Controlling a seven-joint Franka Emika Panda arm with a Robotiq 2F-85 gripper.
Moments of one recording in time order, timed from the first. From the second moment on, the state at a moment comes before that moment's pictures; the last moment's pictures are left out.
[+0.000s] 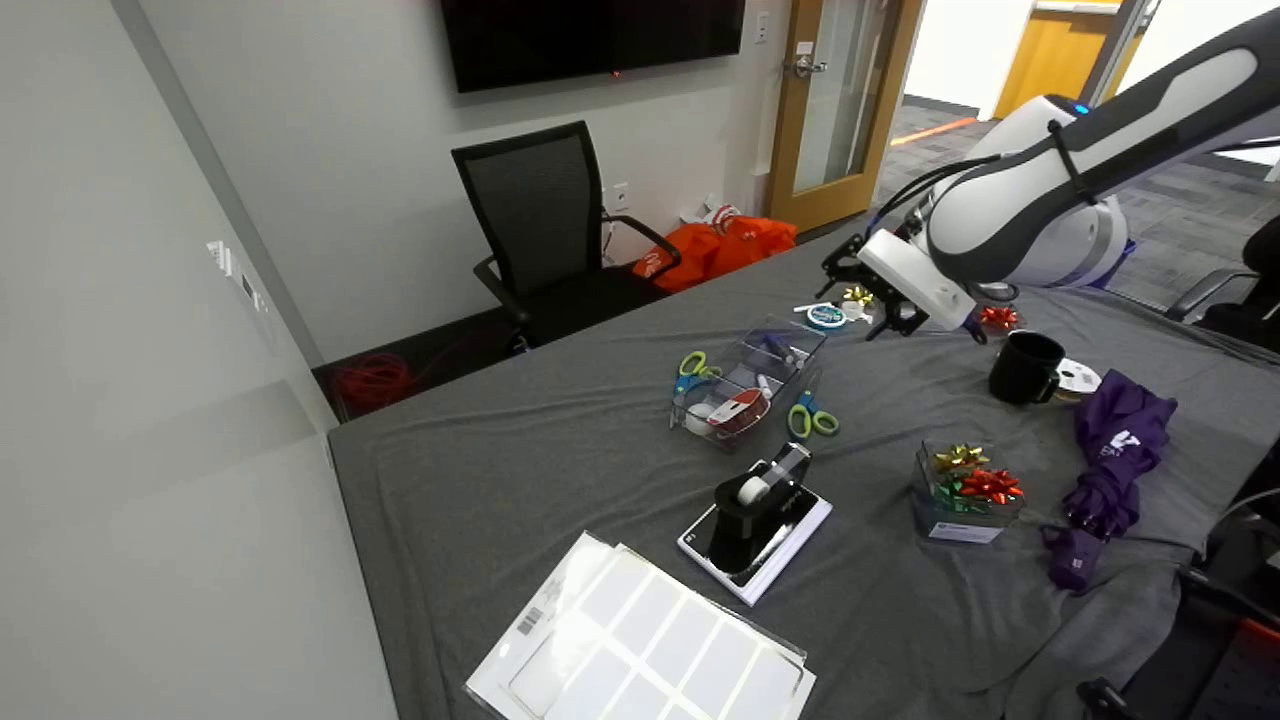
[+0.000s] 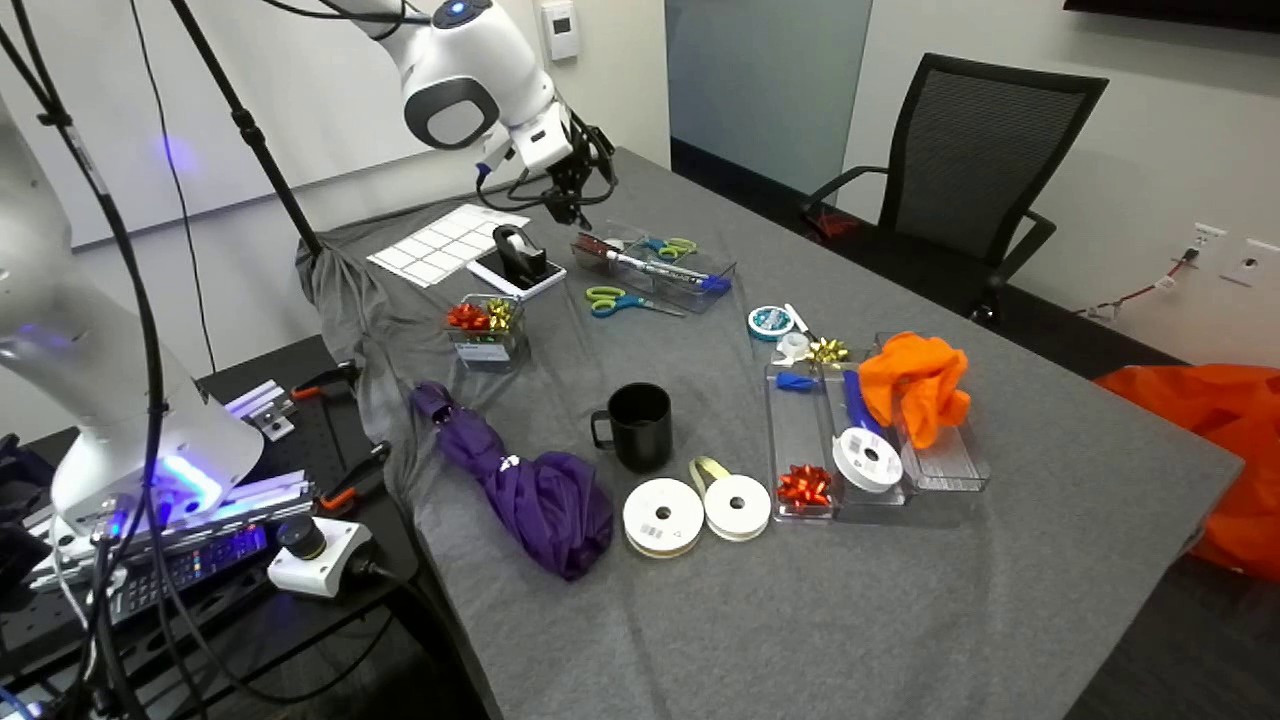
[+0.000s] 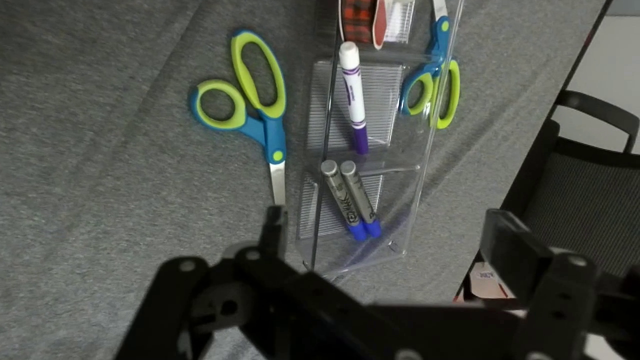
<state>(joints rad) 0.06 0.27 -0.01 -2.25 0.46 3.01 0.80</state>
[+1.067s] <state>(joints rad) 0.22 0.57 -0.26 -2.02 0.40 3.02 1.08</state>
